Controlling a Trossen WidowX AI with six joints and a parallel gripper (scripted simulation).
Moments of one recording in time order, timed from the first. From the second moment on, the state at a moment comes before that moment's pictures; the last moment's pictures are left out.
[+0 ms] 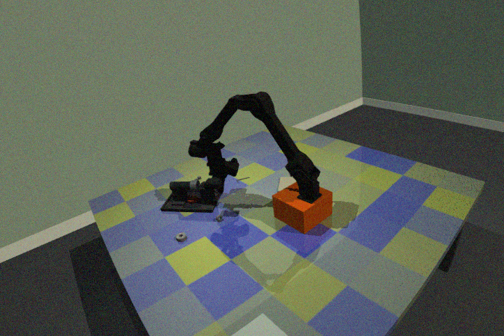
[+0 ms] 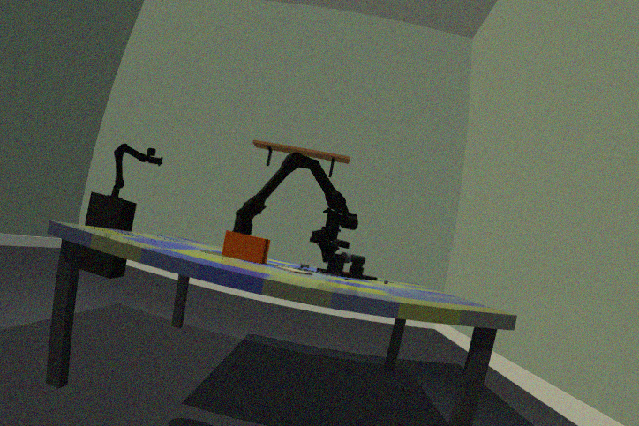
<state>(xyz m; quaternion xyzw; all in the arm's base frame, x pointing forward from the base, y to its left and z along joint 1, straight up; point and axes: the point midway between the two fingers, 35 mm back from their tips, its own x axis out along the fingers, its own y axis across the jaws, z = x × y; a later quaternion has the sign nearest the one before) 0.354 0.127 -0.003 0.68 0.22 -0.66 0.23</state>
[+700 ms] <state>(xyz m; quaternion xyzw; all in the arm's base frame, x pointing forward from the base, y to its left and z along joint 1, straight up) 0.360 0.131 -0.003 0.68 0.22 -0.66 0.23</state>
